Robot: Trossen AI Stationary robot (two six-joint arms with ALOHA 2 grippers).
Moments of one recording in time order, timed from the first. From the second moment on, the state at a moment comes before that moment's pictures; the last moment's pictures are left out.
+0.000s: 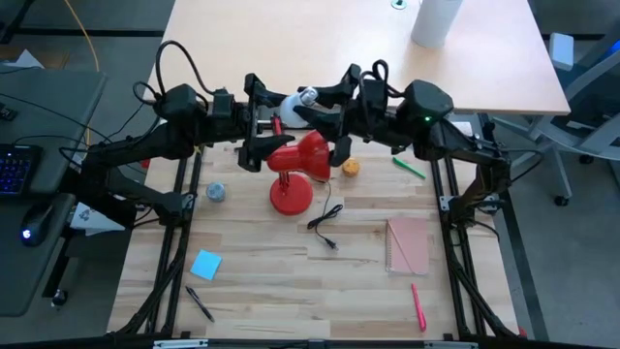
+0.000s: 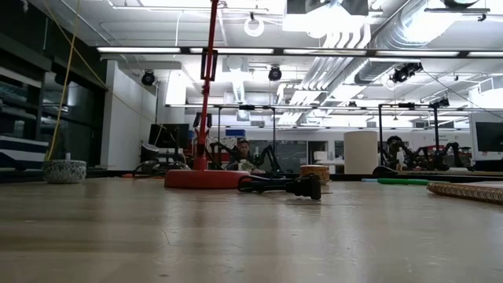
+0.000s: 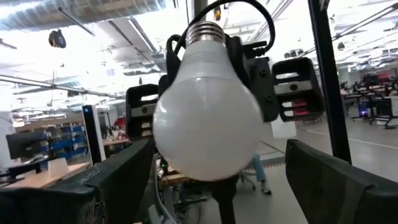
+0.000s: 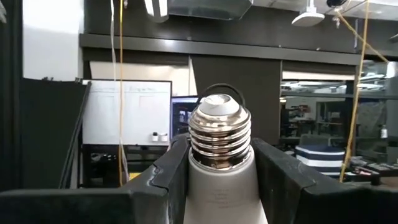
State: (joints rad) left arm 0.16 1.28 1.48 0.19 0.19 0.12; right arm 0.02 1.70 2.11 -0.04 0.12 -0.08
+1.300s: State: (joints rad) left arm 0.14 1.28 1.47 0.17 0.20 0.06; right arm 0.01 1.75 2.11 0.01 0.07 -0.04
